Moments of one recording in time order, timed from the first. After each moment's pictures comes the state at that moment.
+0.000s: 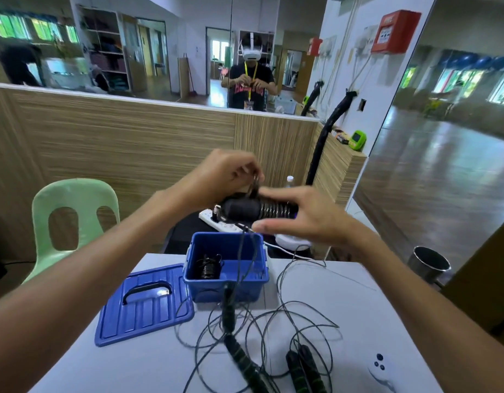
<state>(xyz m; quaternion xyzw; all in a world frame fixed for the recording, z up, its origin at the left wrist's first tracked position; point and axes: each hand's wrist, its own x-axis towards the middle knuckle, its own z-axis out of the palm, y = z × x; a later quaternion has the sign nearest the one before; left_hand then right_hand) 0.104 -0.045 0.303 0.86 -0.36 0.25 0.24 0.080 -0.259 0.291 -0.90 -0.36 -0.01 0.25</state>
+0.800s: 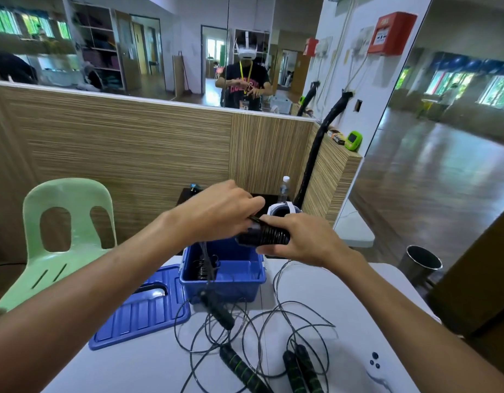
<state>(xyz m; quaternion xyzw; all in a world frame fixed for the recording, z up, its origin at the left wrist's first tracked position) 0.078 -0.054 0.281 0.90 -0.38 0.22 -0.04 0.094 -0.268 0.243 -0.95 -0.31 -0.08 0.04</state>
